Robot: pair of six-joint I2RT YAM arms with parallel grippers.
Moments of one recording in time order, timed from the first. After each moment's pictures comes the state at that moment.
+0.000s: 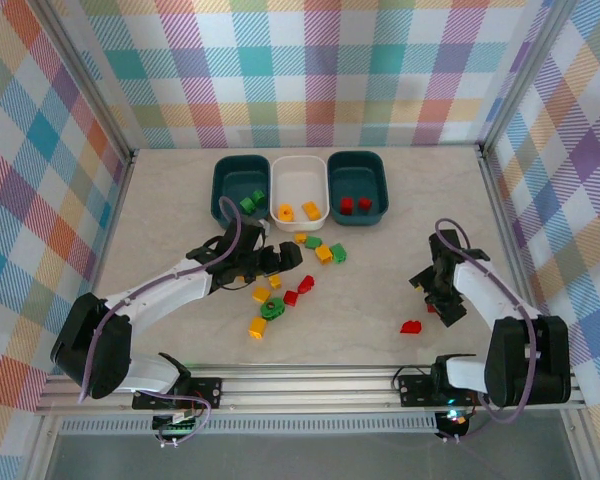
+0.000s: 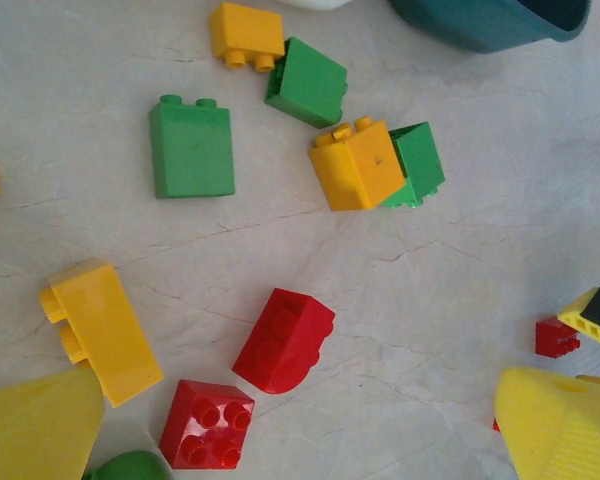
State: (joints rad) left arm -0.60 1.37 0.84 -0.31 0.20 -0.81; right arm 0.05 1.28 0.69 -0.88 0.06 1.06
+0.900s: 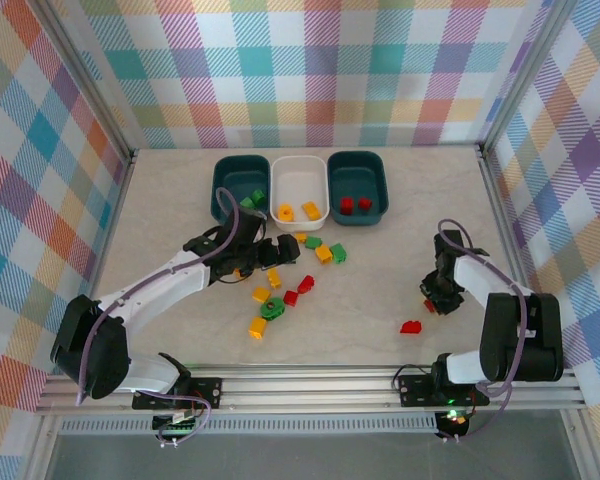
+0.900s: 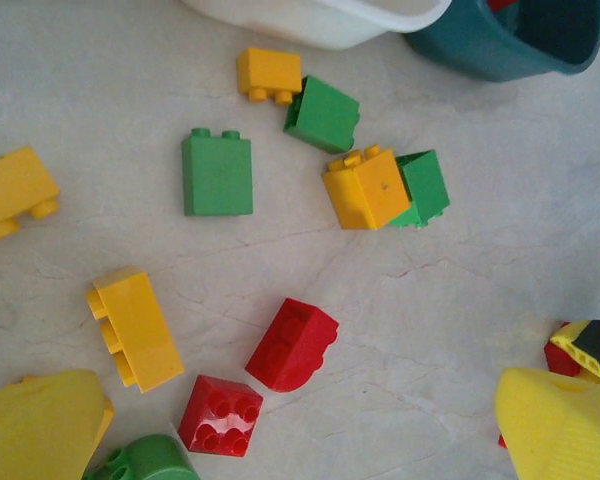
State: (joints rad) left arm -0.59 1.37 0.97 -0.47 0.14 -0.80; right arm 0.03 1.40 0.69 -0.76 0.02 1.00
